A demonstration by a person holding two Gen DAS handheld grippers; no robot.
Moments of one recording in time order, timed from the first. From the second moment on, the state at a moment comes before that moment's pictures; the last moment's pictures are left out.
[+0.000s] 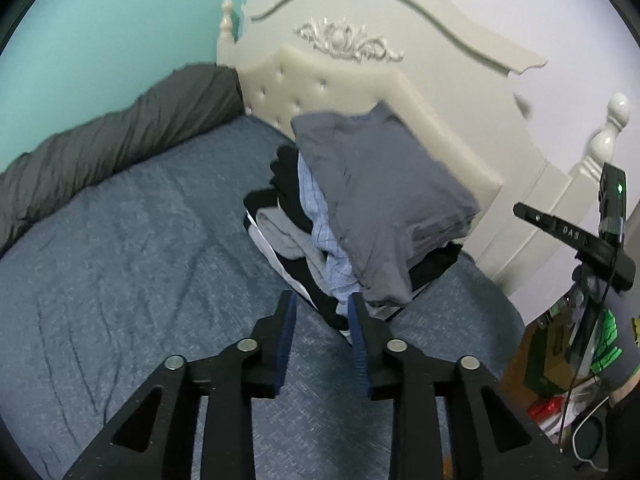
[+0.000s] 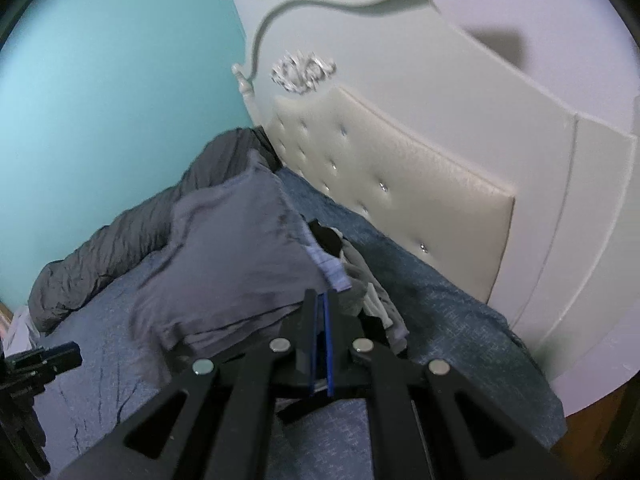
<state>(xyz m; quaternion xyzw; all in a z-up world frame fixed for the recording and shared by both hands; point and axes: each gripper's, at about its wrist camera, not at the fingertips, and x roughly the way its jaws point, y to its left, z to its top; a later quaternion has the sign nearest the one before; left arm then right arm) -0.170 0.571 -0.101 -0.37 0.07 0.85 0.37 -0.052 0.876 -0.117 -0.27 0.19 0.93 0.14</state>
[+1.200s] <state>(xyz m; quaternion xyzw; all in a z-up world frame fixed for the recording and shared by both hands) 0.023 0.416 0.005 -0.22 0.03 0.90 0.38 0.172 0.670 -0.019 -0.19 0.13 0.95 0.19</state>
